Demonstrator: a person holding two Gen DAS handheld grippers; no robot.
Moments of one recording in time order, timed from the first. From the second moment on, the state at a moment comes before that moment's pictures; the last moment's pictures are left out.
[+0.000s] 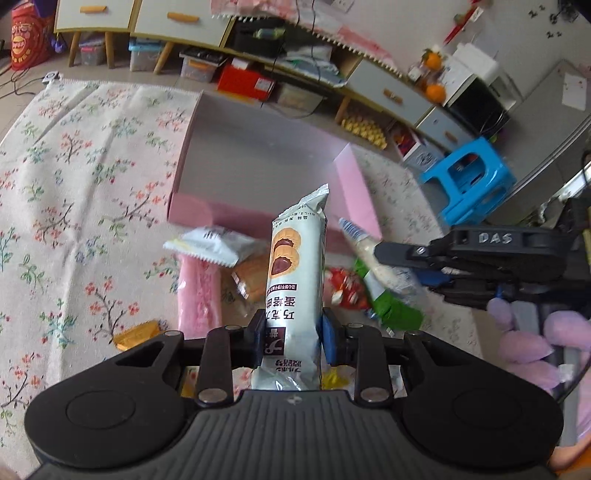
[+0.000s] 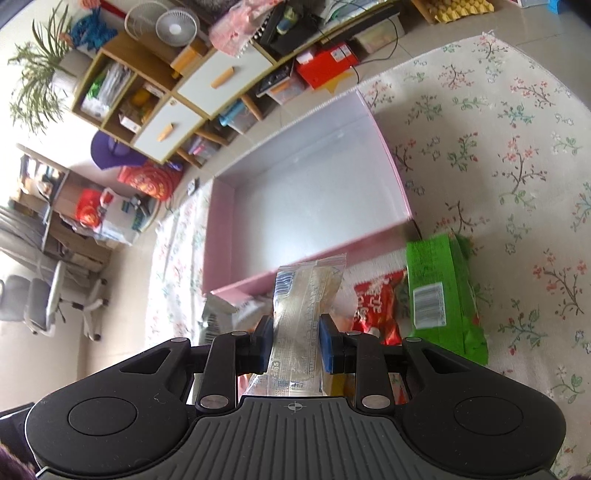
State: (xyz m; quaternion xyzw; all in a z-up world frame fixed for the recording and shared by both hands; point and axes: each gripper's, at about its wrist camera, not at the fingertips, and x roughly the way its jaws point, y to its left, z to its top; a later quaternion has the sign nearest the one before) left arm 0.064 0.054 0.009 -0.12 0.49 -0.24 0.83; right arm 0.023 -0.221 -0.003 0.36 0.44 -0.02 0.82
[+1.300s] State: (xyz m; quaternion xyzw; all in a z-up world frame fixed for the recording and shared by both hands) left arm 0.154 0.021 -0.035 -0.08 0.42 -0.12 0.90; right arm 0.098 -0.255 -0.058 0.36 0.36 -0.07 0.86
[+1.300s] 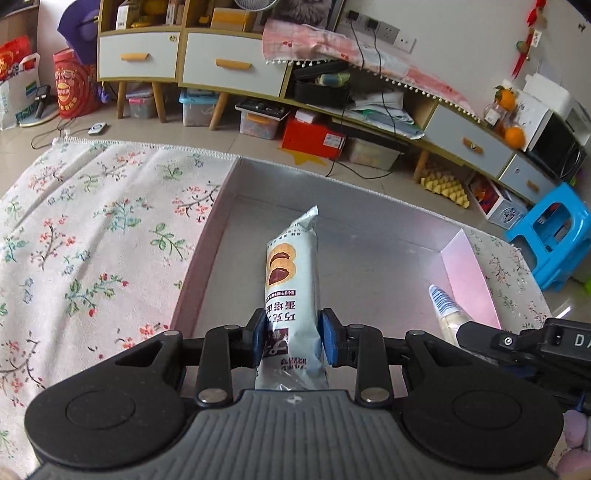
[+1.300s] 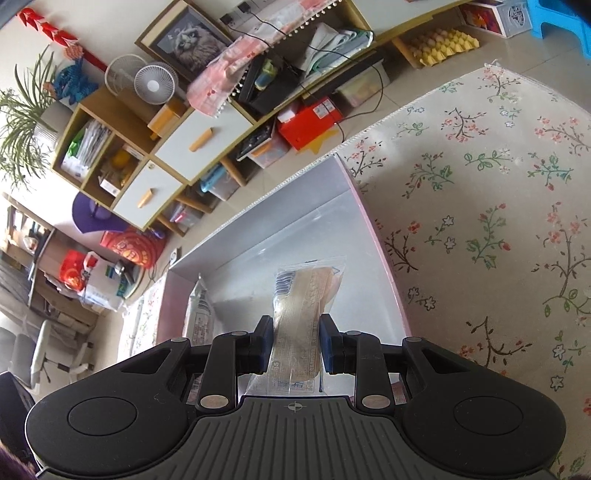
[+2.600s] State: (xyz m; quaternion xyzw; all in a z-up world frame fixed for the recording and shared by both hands) left arm 0.090 0.032 -0.003 -0.02 0.44 -0.17 0.88; right arm 0.025 -0.246 0.011 0.23 0.36 -0.06 0.90
